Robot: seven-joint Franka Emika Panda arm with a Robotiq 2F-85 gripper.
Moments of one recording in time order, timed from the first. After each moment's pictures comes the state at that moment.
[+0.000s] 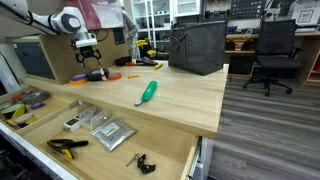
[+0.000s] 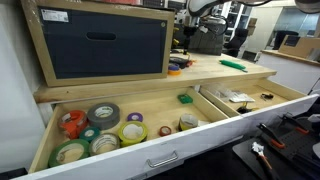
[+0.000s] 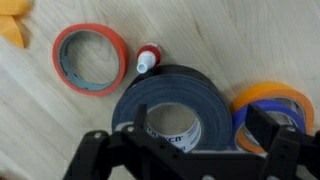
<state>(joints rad) 0.13 0.80 0.14 -1.11 -0.15 1.96 -0.66</state>
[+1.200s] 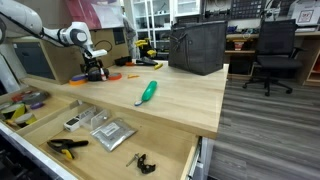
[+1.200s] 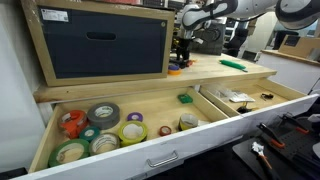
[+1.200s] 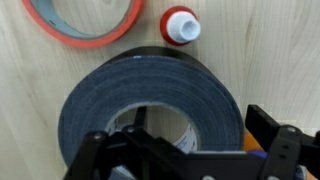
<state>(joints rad) 0.13 0.99 0.17 -0.96 -0.15 1.96 -1.17</state>
